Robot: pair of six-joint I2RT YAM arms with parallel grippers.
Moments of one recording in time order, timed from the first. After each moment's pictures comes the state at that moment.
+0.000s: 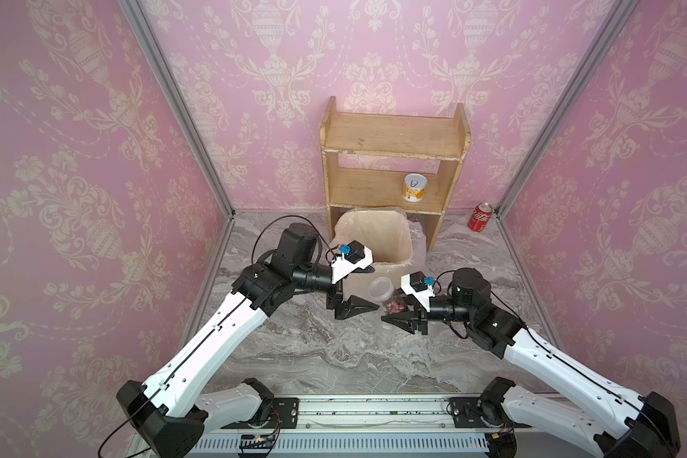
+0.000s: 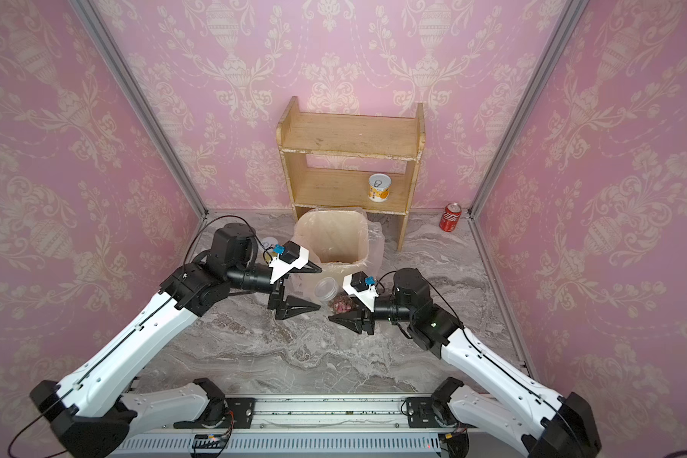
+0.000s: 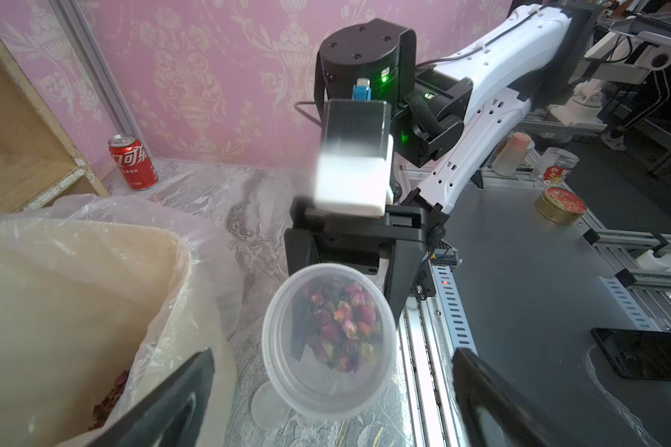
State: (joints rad) left arm -0.59 1.19 1.31 -0.66 0.88 0.37; right arm 0.63 0.97 0.70 0.00 -0.77 -0.10
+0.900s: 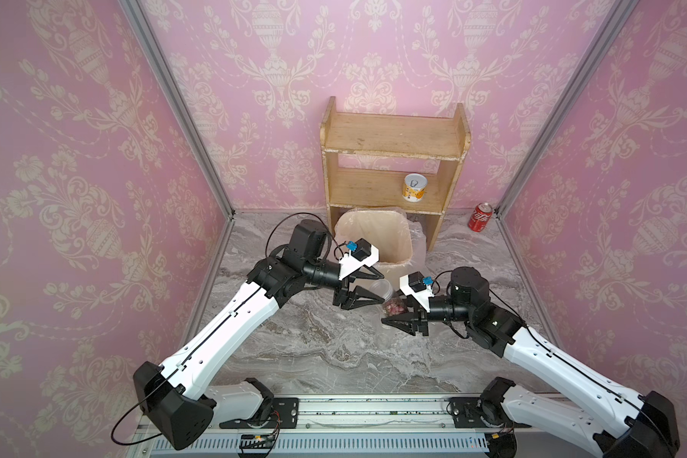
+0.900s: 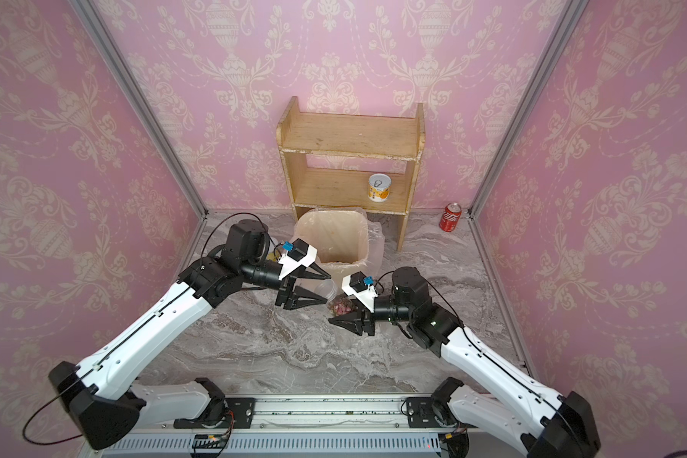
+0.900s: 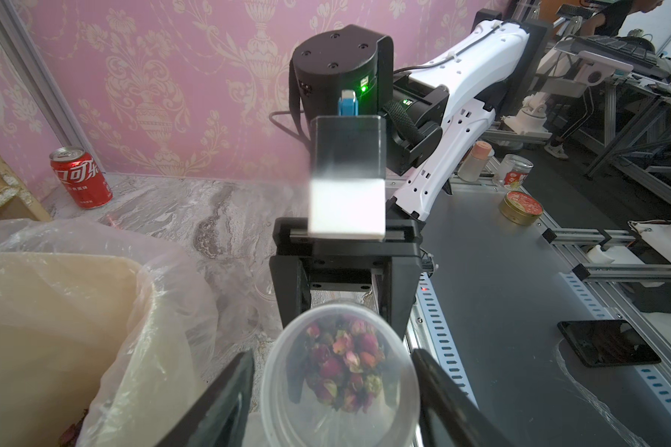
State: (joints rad) left arm -0.59 1.27 1.31 -0.61 0.99 0.37; right arm 0.63 0.97 0.72 -0.05 -0.79 -0.10
